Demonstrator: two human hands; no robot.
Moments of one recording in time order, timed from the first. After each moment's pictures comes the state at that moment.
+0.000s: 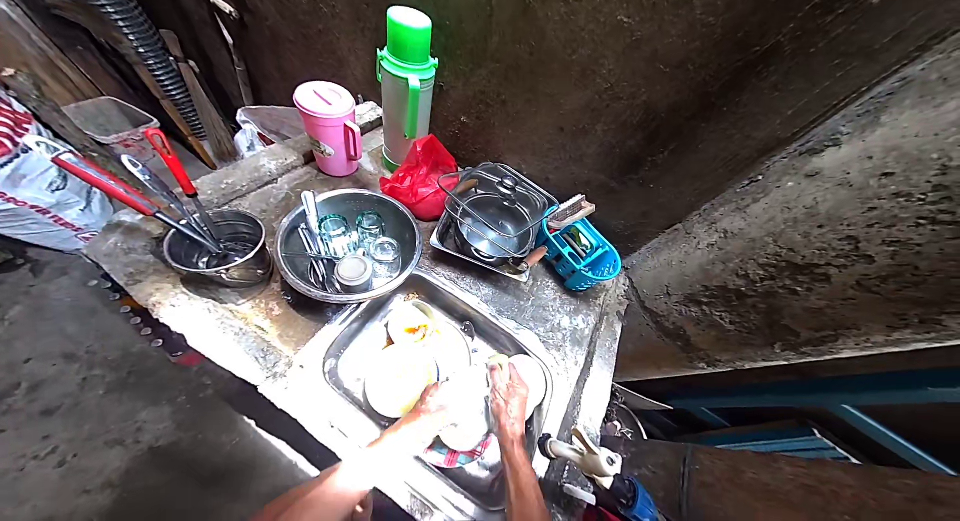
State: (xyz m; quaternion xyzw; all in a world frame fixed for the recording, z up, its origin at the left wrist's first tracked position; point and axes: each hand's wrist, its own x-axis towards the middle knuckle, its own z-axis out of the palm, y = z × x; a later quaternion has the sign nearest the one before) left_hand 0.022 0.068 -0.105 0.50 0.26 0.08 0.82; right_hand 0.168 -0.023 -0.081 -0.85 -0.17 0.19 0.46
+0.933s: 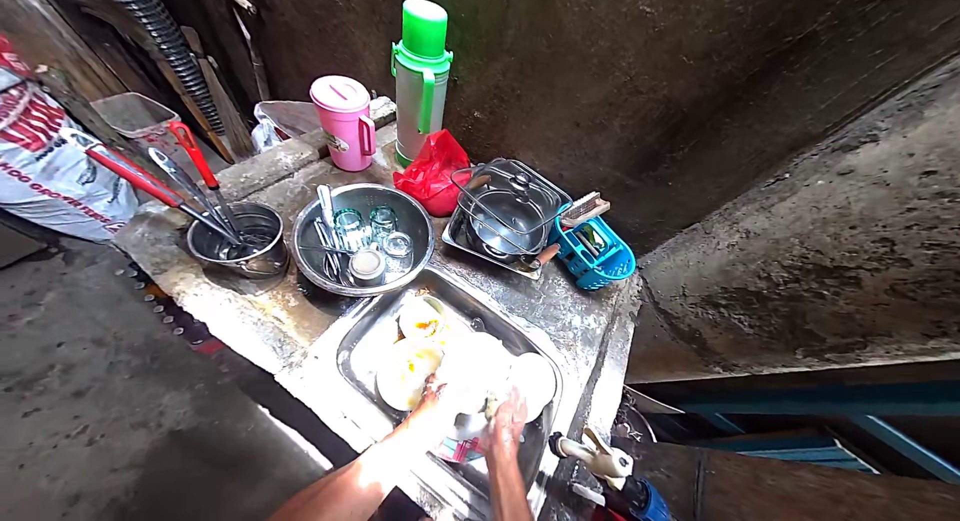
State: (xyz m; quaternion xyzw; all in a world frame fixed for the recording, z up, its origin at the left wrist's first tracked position) left_hand 0.029 0.065 -0.096 0.44 0.43 0.13 0.78; right_hand 0.106 -0.023 -0.105 -0.72 0.03 0.18 0.67
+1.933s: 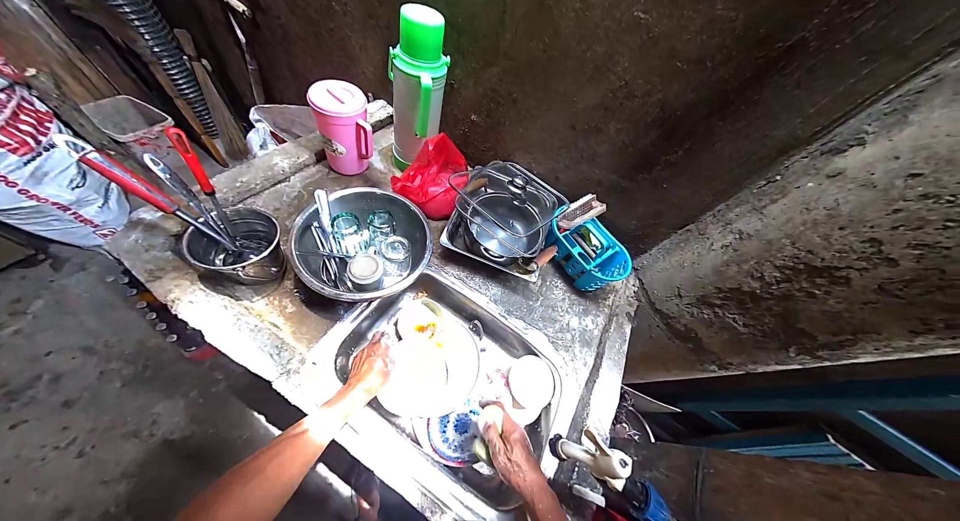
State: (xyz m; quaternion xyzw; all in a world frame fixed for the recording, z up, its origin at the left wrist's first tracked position) left_hand -0.013 0.194 -0.108 0.83 0.45 -0.05 0.34; right_hand 0.138 -0.085 -0.068 -0.80 -0.37 0.37 0.30
